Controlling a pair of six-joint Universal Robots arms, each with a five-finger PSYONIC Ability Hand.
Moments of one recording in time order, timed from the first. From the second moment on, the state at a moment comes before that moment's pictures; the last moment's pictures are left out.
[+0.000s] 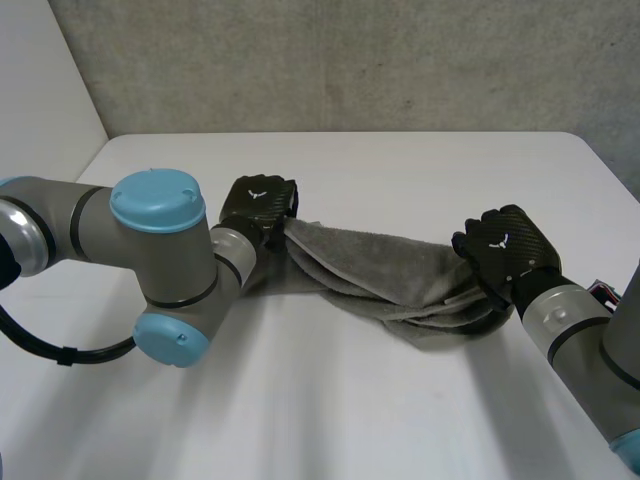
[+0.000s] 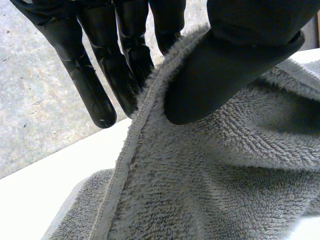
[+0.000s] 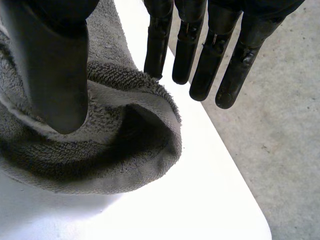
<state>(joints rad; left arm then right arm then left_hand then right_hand) 4.14 -2.27 -1.20 3.33 -1.57 3.23 1.87 -1.35 1.87 -0.30 1.39 2.40 1.19 1.22 1.22 1.22 1.03 0.60 0.62 0.61 0.61 0.41</state>
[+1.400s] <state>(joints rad) 4.17 -2.30 -1.32 3.34 -1.56 3.23 1.58 -1.50 1.83 -0.19 1.06 2.92 0.75 0.75 0.75 0.75 0.57 1.29 1.31 1.32 1.33 1.13</state>
